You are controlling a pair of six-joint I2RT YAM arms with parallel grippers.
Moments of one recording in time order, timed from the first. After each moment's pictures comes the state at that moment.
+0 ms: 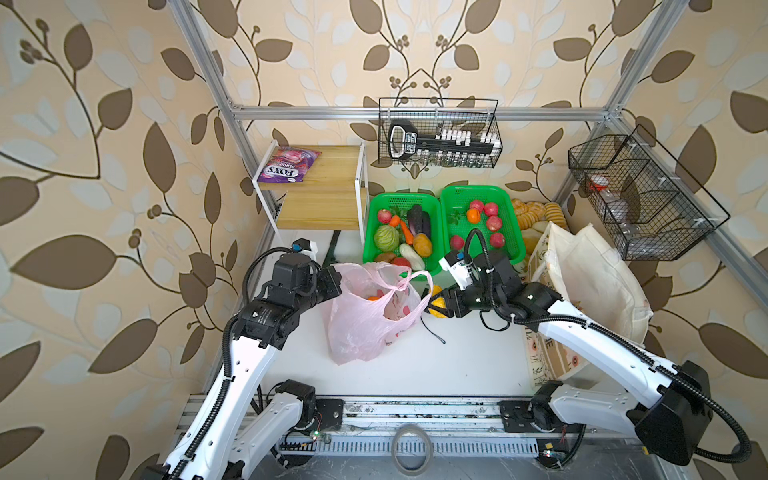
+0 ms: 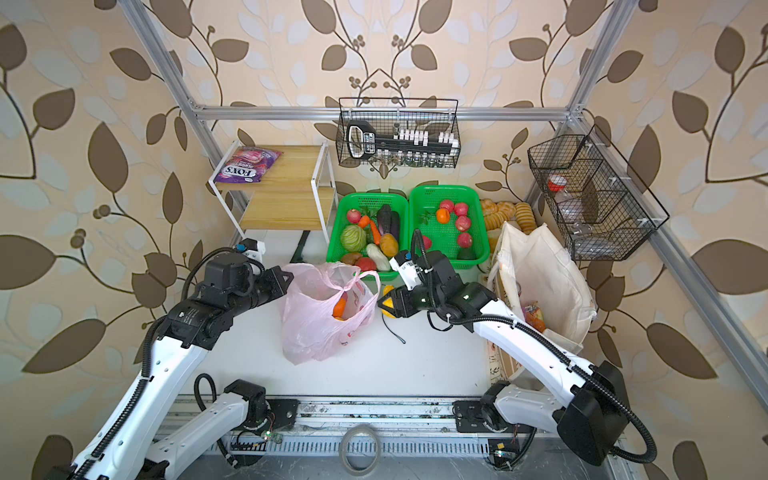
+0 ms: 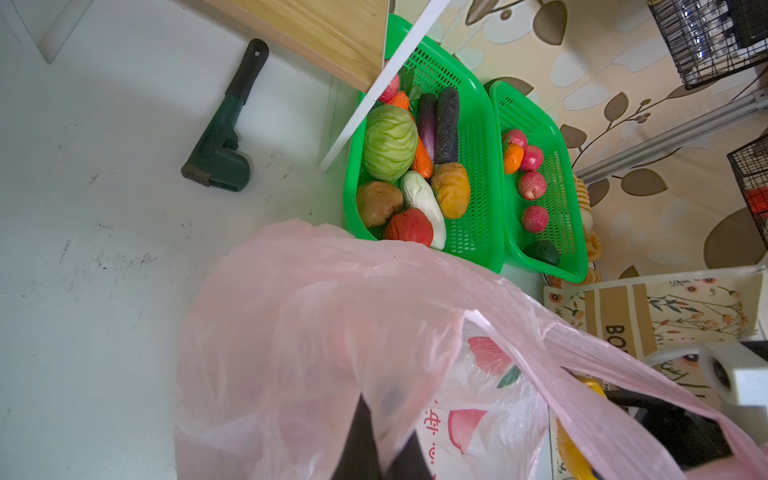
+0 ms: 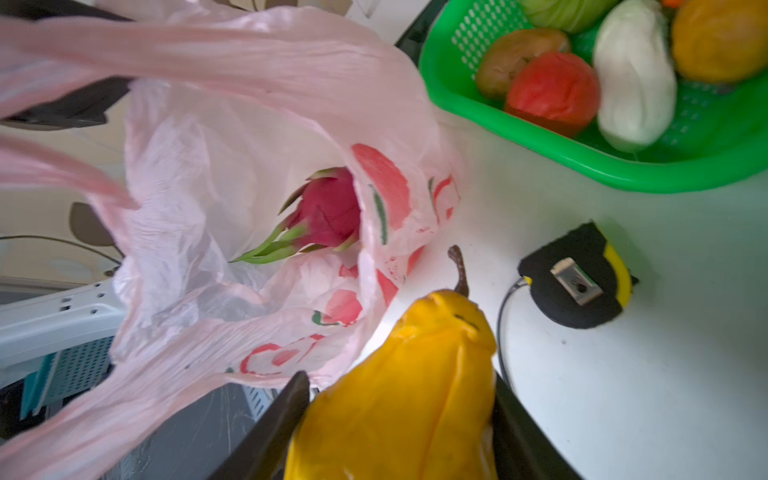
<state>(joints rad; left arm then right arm) -0.23 0.84 0.99 -0.76 0.14 -0.63 0.65 1.19 0.97 -0.47 -0.41 0.34</state>
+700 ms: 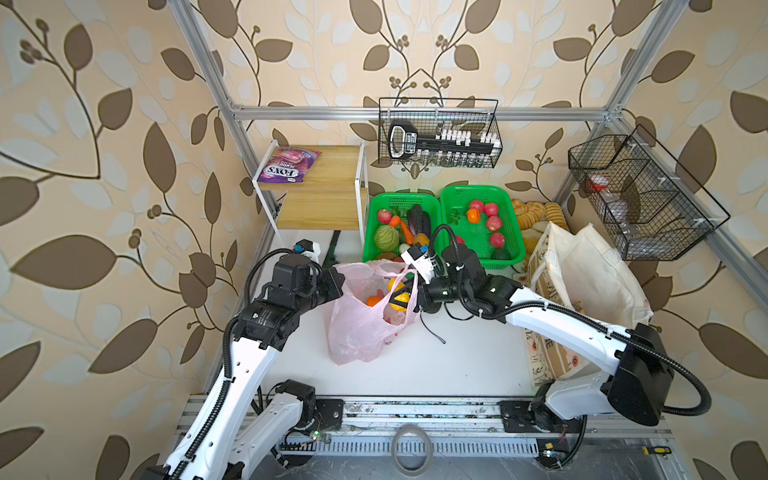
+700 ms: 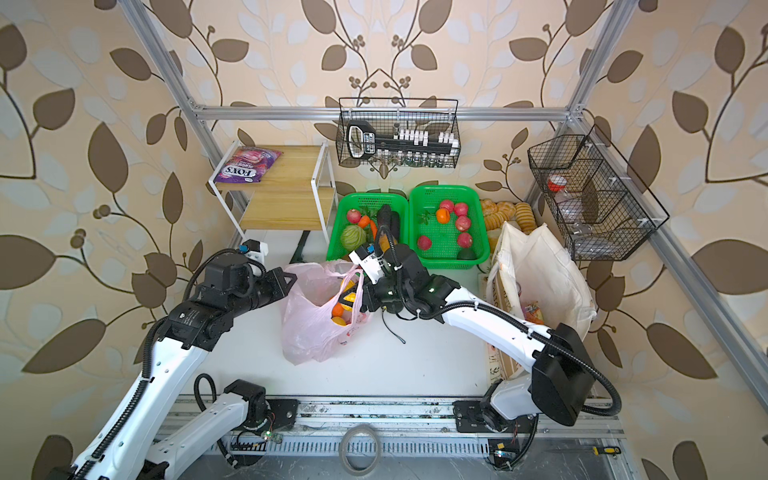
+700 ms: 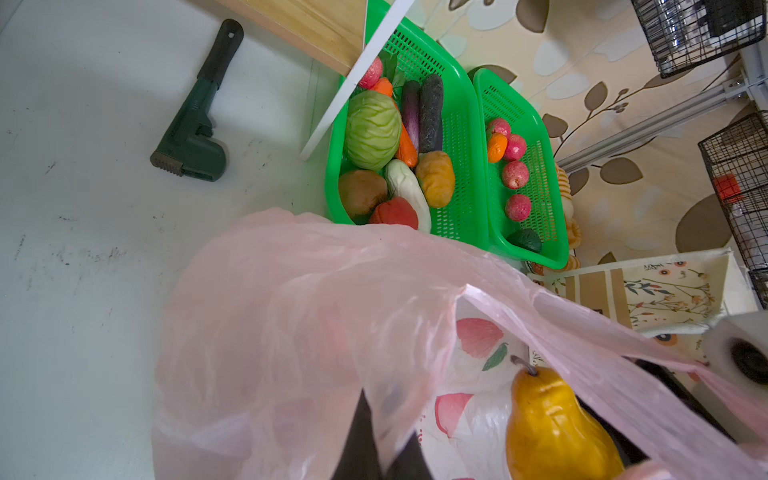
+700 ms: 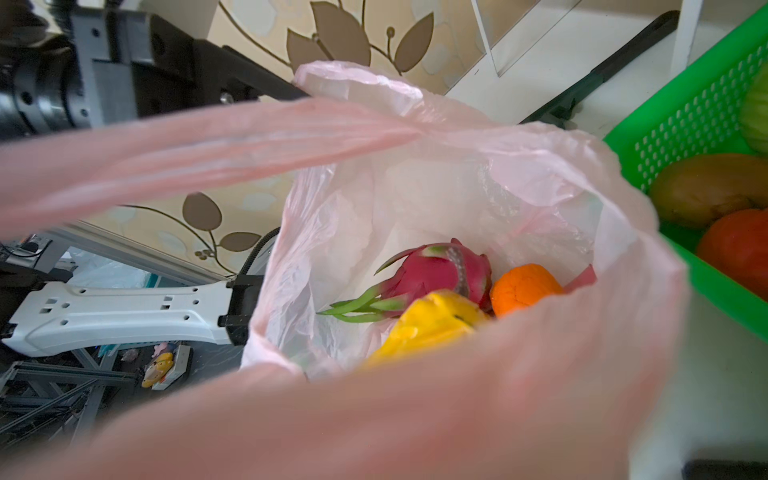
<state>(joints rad) -0.23 0.83 0.98 -0.75 0.19 -0.63 0.78 1.44 1.09 -0.14 -0.50 0.36</state>
